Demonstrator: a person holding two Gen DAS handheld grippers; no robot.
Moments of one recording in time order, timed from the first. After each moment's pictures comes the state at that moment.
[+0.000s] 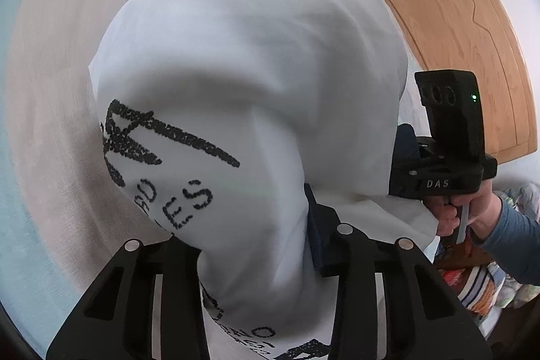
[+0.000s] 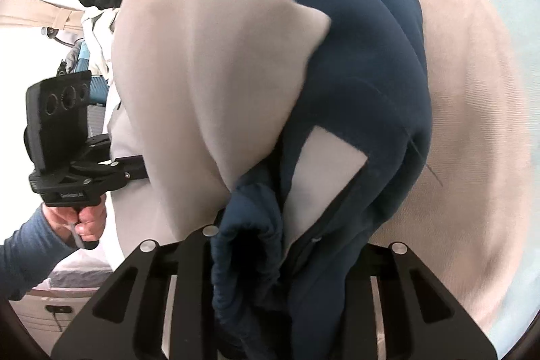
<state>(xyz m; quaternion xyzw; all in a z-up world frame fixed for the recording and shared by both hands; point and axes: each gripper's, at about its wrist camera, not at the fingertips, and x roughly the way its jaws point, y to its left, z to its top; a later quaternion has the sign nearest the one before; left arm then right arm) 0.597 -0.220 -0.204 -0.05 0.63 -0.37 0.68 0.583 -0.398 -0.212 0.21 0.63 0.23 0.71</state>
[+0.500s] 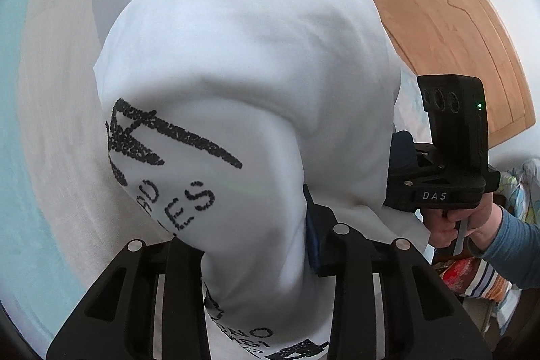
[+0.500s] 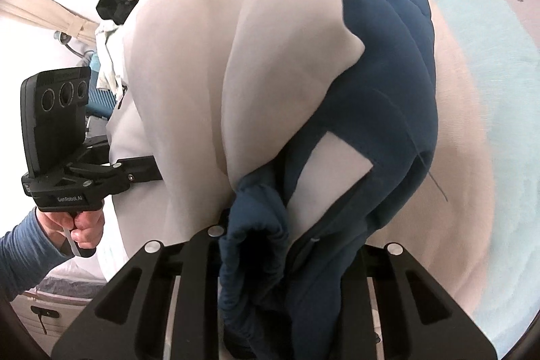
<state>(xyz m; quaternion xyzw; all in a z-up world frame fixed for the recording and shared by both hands) 0.572 -0.212 -0.146 -0.01 0.59 -0.39 0.71 0.517 -0.407 -0.152 0.21 0.57 0.21 0.76</state>
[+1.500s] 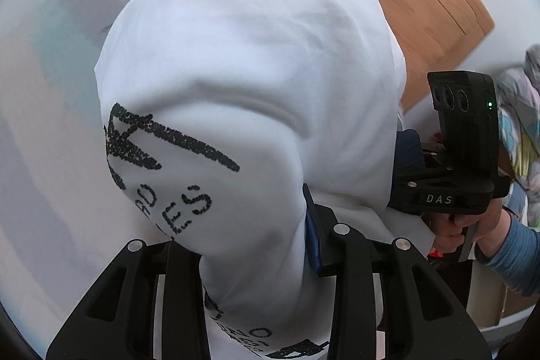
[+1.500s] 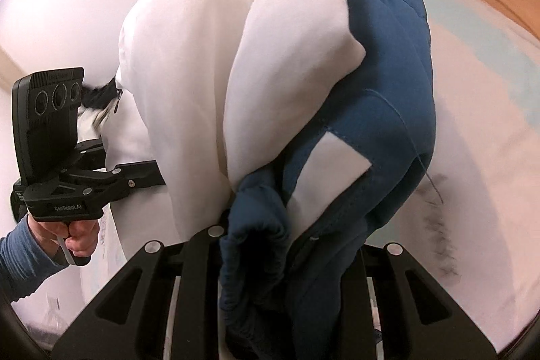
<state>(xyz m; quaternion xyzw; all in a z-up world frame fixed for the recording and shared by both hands) 0.477 -0.440 -0.073 0.11 0.52 -0.54 0.65 0.326 -0.654 -0.091 0.27 0.48 0.00 0.83</state>
